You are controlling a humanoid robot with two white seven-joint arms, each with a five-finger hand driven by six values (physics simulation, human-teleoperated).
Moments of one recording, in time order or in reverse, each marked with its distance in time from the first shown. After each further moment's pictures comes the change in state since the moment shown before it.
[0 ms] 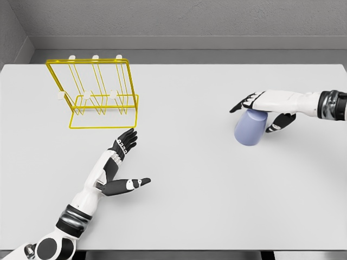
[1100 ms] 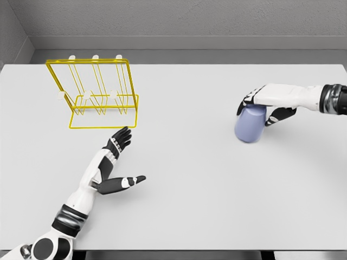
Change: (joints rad) left arm 0.017 0.004 0.036 -0.001 -0.002 0.000 0.003; right arm -0.035 -0.010 0.011 -0.017 -0.006 0.000 -0.008
